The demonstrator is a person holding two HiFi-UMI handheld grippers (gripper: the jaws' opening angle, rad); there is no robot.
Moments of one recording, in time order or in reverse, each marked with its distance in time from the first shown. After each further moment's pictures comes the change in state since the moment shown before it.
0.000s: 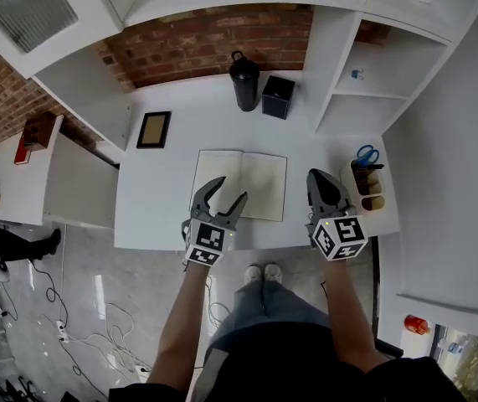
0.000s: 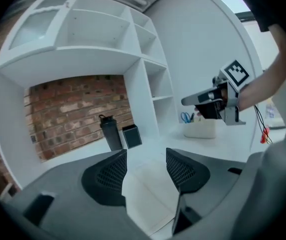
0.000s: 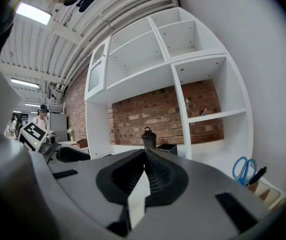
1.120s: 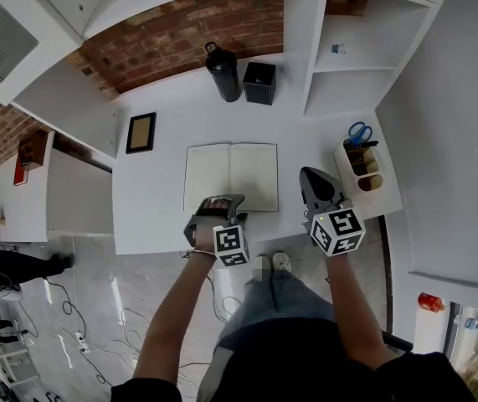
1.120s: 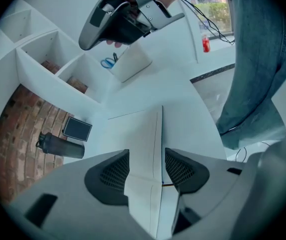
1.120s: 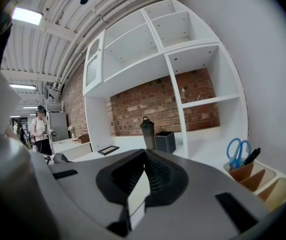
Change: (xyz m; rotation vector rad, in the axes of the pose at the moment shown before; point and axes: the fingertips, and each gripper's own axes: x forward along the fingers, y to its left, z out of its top) left arm 0.035 -0.097 -0.117 0.855 0.506 -0.347; right arm -0.019 -0.009 -0.039 0.044 0.091 -0.003
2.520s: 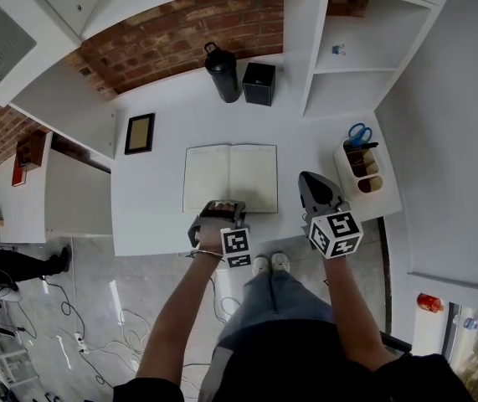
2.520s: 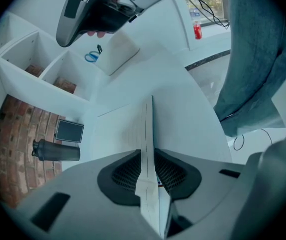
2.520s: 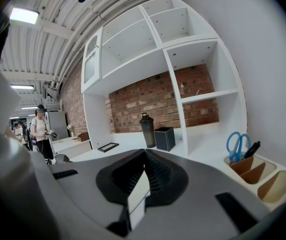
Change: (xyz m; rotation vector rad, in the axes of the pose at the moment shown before) left arm 0.018 -0.013 -0.008 0.106 0.097 -0.023; right arm 0.002 0.000 -0.013 0.017 0.037 -0.009
